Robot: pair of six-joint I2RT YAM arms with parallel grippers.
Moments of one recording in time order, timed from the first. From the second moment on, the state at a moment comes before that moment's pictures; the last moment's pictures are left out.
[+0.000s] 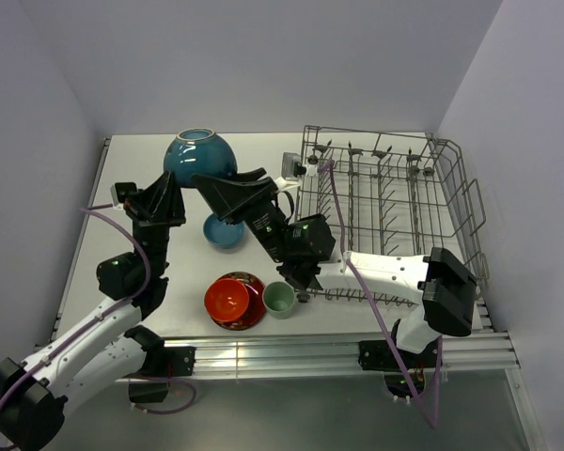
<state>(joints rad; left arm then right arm) -0.58 0.80 0.49 1.22 -0.14 -1.96 1.17 1.56 1.15 1.23 0.25 0.85</state>
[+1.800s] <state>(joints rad) -0.61 0.77 0.34 1.29 -0.06 -1.97 1.13 1.56 1.19 1.19 0.47 0.75</state>
